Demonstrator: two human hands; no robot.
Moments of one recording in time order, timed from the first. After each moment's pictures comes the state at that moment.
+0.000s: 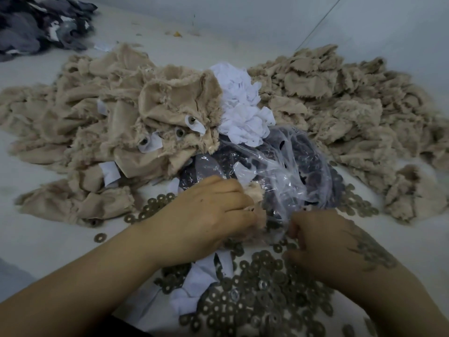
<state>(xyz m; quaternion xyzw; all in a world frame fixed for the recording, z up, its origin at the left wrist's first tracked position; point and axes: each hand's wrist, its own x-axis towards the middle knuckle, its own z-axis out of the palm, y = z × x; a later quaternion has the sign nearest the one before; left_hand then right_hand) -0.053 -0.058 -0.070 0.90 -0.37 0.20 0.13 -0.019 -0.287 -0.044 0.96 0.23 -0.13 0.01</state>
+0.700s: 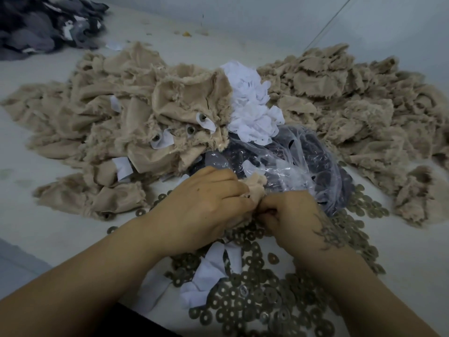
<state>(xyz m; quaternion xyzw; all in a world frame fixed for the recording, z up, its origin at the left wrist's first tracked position) -0.060 -0.046 -0.063 0.90 -0.35 0.21 0.13 -0.002 -0.238 -0.053 0.95 0.27 -0.12 -0.12</state>
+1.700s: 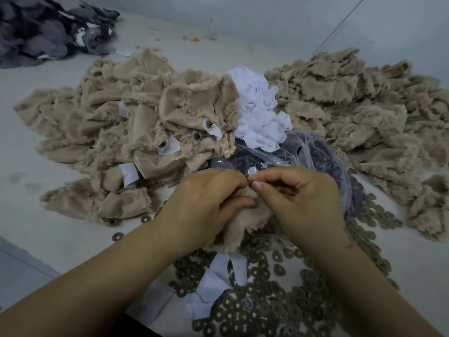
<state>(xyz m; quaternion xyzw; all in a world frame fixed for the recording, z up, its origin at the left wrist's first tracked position) -0.052 -0.052 -0.067 0.89 -0.19 0.35 0.24 -0.006 -0.224 -0.041 0.80 0.28 0.07 -0.52</state>
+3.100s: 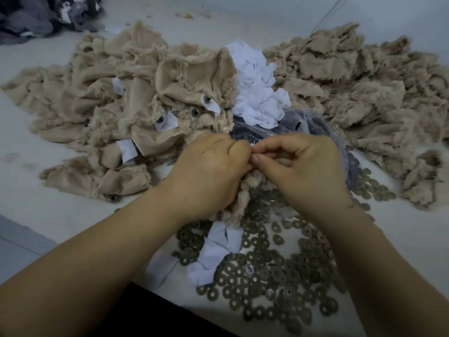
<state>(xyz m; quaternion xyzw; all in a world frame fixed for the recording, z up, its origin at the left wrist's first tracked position) -0.047 -0.059 -0.057 0.90 -0.22 0.35 0.12 -0.008 -0.221 -0.033 0.80 0.28 0.06 -0.52</state>
